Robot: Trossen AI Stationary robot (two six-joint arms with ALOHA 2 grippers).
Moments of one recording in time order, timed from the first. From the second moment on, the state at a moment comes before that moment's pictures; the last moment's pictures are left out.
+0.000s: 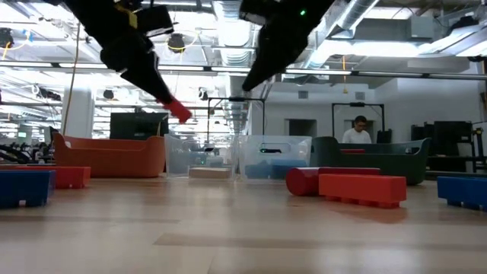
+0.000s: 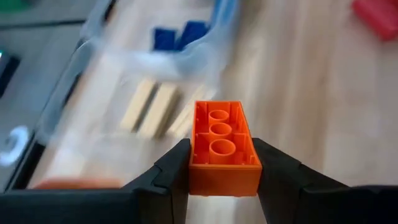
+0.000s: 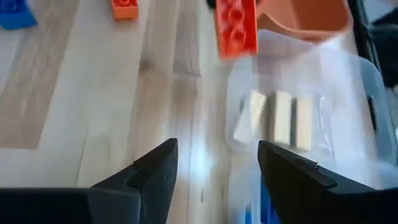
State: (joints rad) left arm -0.15 1.21 0.81 -0.44 -0.55 -0.13; right arm 0.05 1.75 1.39 -0.50 0.24 -0.16
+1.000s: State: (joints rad) left arm 0.13 1.01 0.85 -0.91 -0.55 -0.40; right arm 0.26 1.54 1.05 -0.38 0.47 -0.07
